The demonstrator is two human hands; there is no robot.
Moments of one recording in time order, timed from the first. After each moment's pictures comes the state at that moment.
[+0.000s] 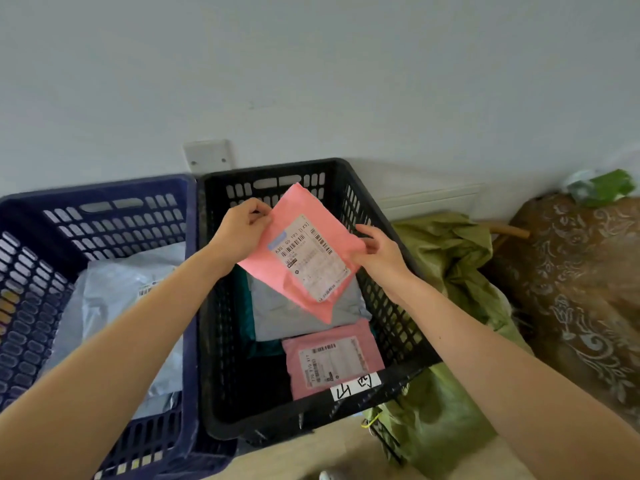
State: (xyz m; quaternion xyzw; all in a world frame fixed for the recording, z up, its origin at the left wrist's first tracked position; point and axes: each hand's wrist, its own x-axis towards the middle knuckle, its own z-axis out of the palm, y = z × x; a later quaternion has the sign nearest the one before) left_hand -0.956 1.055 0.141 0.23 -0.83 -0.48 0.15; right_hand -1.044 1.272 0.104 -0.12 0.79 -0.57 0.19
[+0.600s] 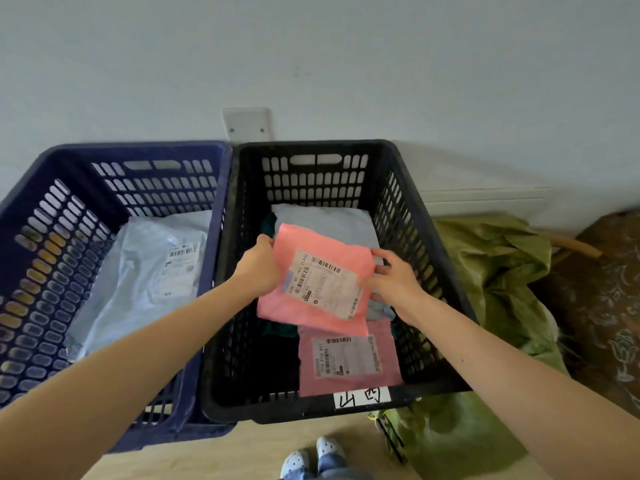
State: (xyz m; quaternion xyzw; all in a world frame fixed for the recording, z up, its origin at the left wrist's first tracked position) left_hand -0.924 1.070 0.078 0.38 -0.86 -0.34 -0.02; right_hand -1.049 1.263 0.052 -0.07 0.78 -0.53 0.32
